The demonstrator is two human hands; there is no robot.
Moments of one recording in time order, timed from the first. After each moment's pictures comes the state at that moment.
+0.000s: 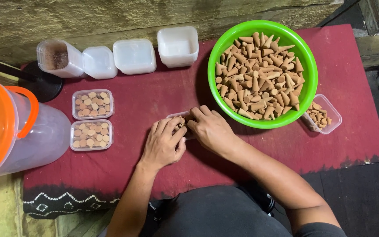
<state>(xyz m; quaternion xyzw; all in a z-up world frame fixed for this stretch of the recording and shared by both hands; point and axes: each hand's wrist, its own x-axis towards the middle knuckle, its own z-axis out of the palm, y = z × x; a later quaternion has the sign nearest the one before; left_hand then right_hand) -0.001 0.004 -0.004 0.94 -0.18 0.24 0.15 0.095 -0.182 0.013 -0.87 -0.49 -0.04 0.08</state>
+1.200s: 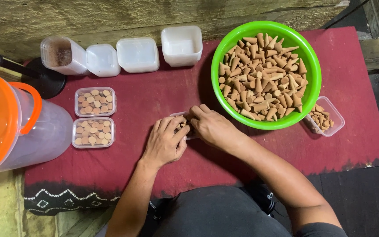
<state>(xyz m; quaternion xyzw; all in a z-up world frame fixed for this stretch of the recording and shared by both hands) 0.001 0.007 -0.003 0.94 -0.18 0.23 0.16 0.113 -0.181 0.009 -0.82 -0.57 0.03 0.11</state>
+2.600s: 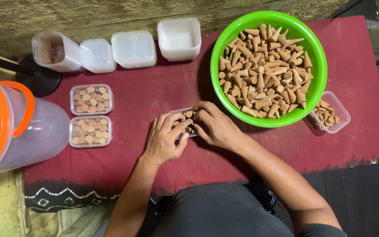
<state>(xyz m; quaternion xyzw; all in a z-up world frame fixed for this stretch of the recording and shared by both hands) 0.004 0.004 -0.009 0.93 -0.16 0.22 0.25 0.111 -0.196 0.005 -0.76 -0.51 -0.03 0.41</state>
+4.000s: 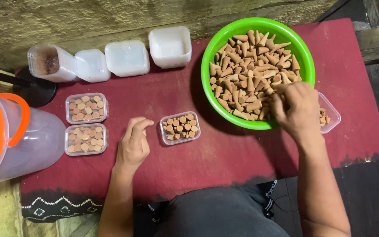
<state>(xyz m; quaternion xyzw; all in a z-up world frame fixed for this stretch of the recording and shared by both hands) -0.013 0.051 0.011 0.91 -0.08 0.26 0.32 0.187 -0.378 0.029 -0.88 -0.36 -0.22 0.22</state>
